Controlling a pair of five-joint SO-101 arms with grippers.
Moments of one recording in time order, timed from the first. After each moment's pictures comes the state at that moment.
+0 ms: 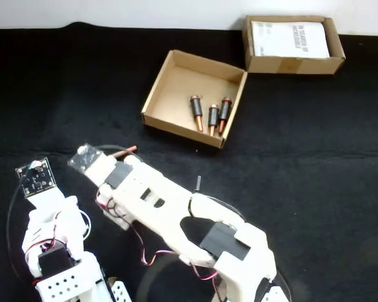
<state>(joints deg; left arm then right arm) -30.8 -103.1 96.0 61.5 1.3 -63.0 20.6 3.4 69.1 0.1</state>
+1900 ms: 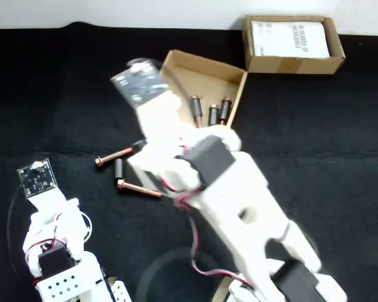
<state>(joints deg) -30.8 -103.1 96.0 65.8 1.4 -50.3 -18.5 -11.5 91.6 -10.0</state>
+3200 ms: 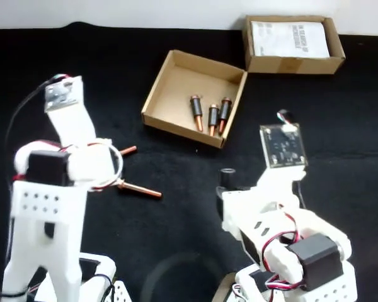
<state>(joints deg) 2.7 -37.1 19.4 97.3 27.4 -29.8 -68.3 32.6 91.4 -17.2</state>
